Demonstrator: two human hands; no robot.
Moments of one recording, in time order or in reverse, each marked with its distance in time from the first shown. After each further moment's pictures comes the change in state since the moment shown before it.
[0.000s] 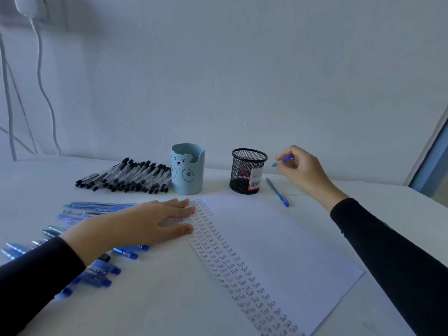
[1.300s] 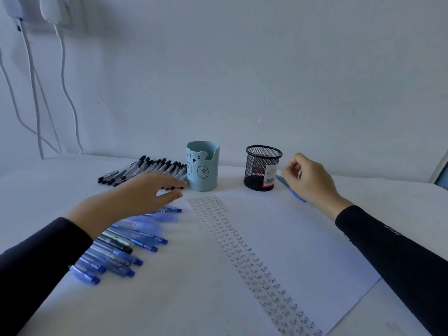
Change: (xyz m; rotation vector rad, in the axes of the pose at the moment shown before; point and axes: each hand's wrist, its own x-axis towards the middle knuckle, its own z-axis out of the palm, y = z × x) left_hand -0.004 -0.029 -0.030 -0.003 0.376 0.004; right_hand -0.019 0.011 0.023 -0.332 0.066 -0.064
